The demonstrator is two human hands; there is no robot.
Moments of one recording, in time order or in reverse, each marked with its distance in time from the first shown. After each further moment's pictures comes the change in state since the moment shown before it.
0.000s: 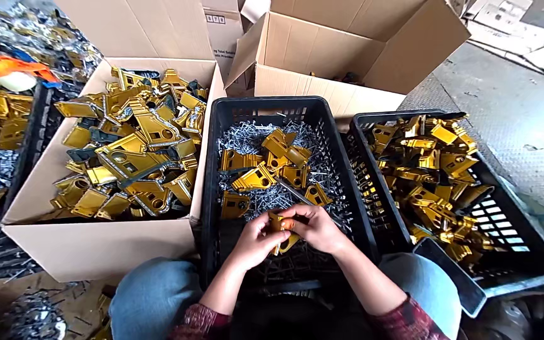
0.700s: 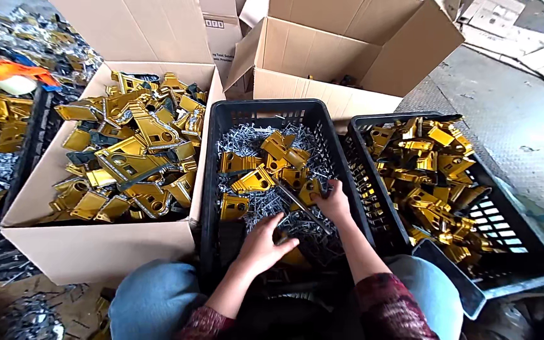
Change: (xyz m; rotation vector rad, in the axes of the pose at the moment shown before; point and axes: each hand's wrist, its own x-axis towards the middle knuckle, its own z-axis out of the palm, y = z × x) left_hand 0.007 0.000 0.010 0.774 -0.030 -0.138; right_hand 0.028 0.068 -0.054 -0.503 0.424 0.685
